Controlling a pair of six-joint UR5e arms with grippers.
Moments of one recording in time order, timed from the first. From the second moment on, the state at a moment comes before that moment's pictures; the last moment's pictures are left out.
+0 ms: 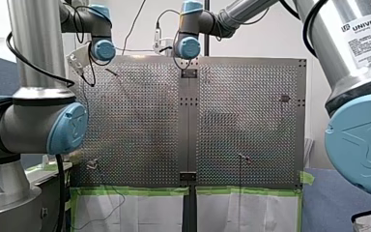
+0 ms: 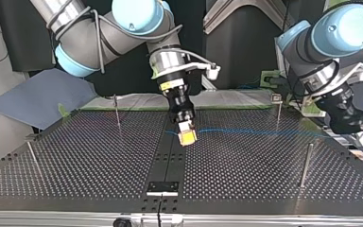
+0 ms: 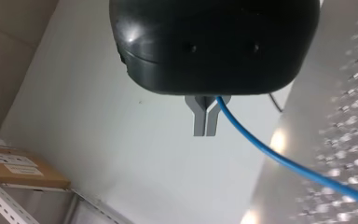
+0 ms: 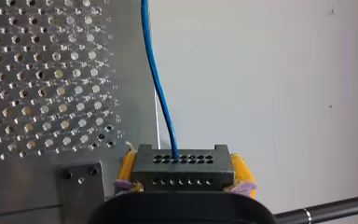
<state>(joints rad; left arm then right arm) 0.03 -1.38 -1.85 -2.71 -2.12 -2.03 2.47 -1.17 1.21 -0.34 1.75 1.52</state>
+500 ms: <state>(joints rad) 0.16 -1.47 -1.72 -2.75 -2.06 -2.03 2.47 -1.05 1.07 -0.28 1.74 1.51</state>
